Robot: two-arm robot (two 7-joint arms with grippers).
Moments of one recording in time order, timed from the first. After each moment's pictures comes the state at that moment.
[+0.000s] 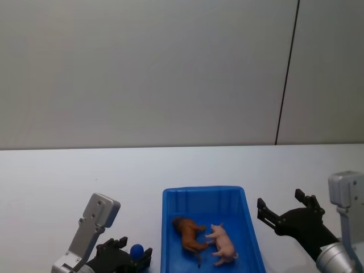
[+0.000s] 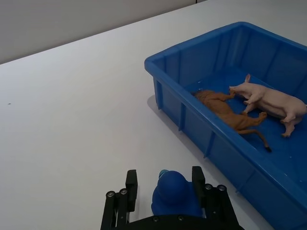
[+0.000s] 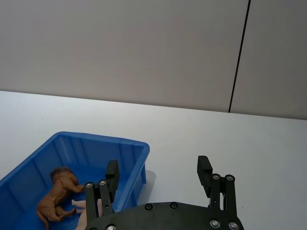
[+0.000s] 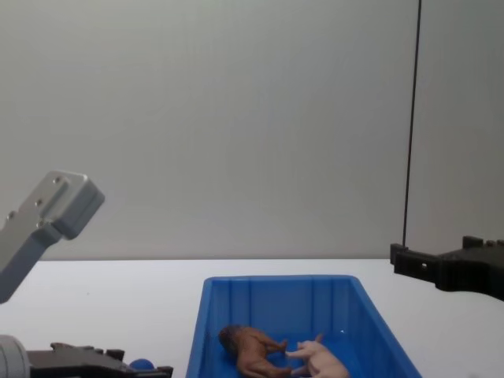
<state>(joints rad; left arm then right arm) -0.18 0.47 0.37 -1.54 -0.39 0.40 -0.18 0.05 0.20 -0.24 -1.65 0.23 0.15 0.07</state>
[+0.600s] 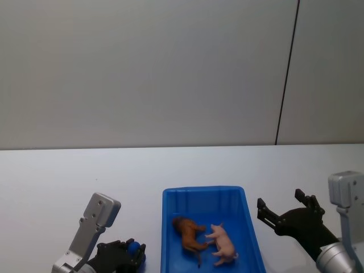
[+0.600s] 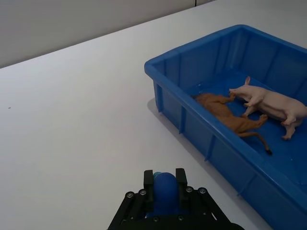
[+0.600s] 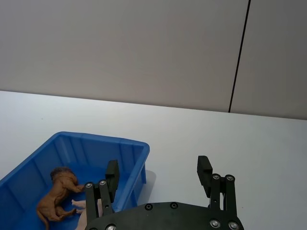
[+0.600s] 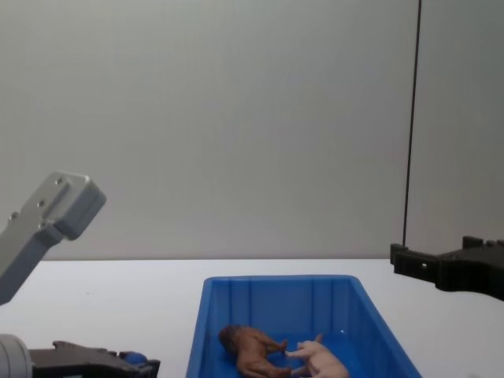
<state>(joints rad) -0.18 0.46 0.37 -1.53 -0.38 0.38 -0.19 0.05 0.20 -0.24 -1.65 0.23 0.15 0.07</state>
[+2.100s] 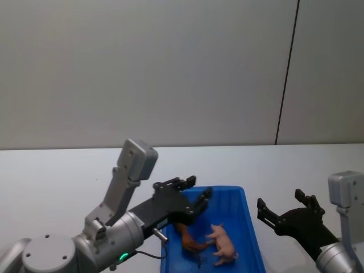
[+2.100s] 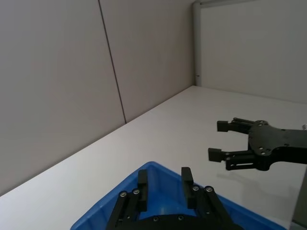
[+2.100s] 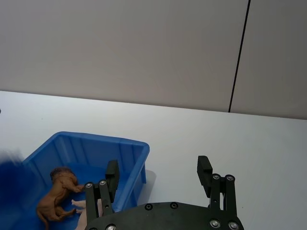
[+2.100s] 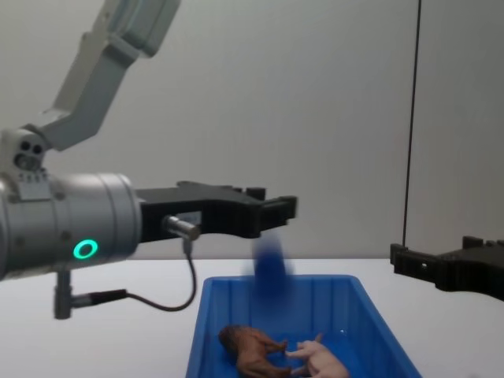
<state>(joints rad) -0.30 0.37 0.39 -1.64 -0.35 0.24 -0.41 0.05 0.20 -0.24 -1.65 0.23 0.15 0.07</state>
